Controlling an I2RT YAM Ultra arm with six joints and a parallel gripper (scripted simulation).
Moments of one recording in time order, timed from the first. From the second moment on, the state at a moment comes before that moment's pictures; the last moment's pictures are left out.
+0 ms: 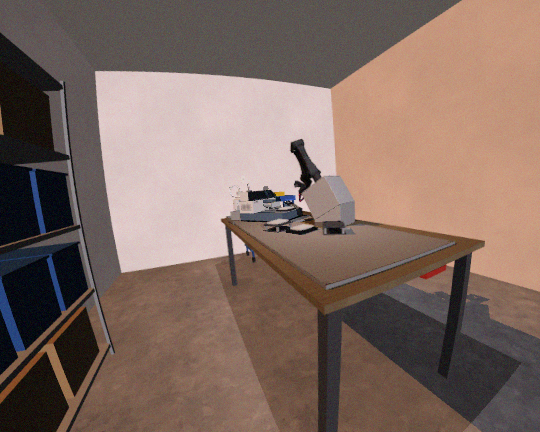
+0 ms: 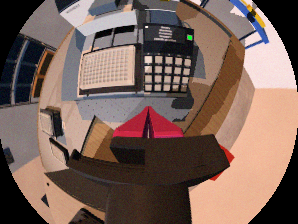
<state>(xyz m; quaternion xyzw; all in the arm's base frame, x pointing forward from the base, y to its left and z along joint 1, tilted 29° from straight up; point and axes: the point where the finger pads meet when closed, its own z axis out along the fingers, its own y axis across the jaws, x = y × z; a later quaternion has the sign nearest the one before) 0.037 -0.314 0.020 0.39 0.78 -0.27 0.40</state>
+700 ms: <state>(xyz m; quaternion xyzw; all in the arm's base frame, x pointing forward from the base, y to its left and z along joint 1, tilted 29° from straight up) 0.043 -0.320 0.015 0.39 0.78 -0.26 0.41</state>
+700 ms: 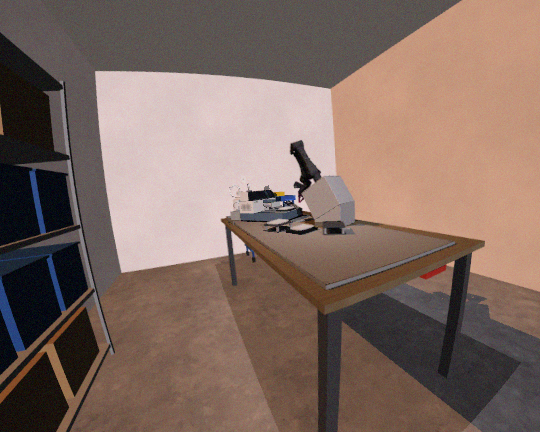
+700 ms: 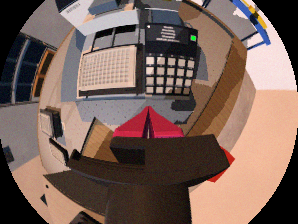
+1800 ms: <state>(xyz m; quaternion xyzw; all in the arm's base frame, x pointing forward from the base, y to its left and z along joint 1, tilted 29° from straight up) 0.064 -0.356 -0.008 0.38 0.78 -0.27 0.41</state>
